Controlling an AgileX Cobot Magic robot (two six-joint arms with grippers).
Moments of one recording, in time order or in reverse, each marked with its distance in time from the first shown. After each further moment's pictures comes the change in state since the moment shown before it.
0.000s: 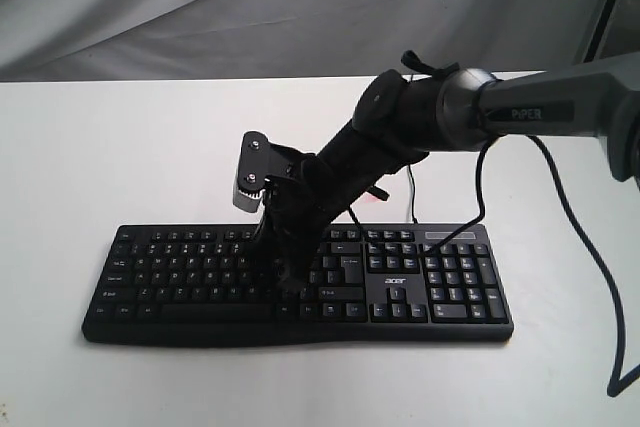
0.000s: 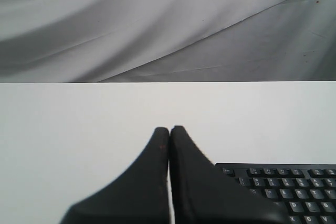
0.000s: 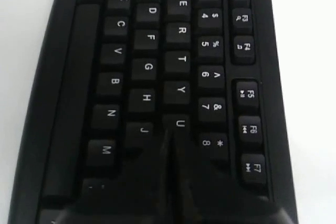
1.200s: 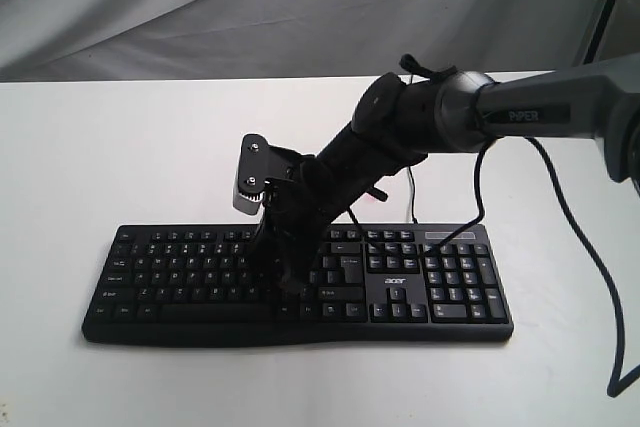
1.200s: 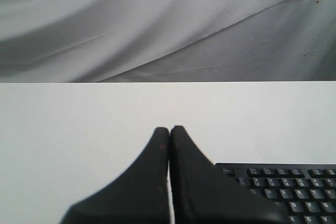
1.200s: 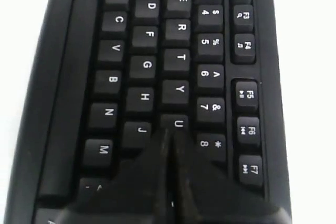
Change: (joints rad) left arm 0.000 0.000 0.000 0.000 0.000 0.000; right arm 0.000 -0.001 0.000 -0.002 -0.009 -0.018
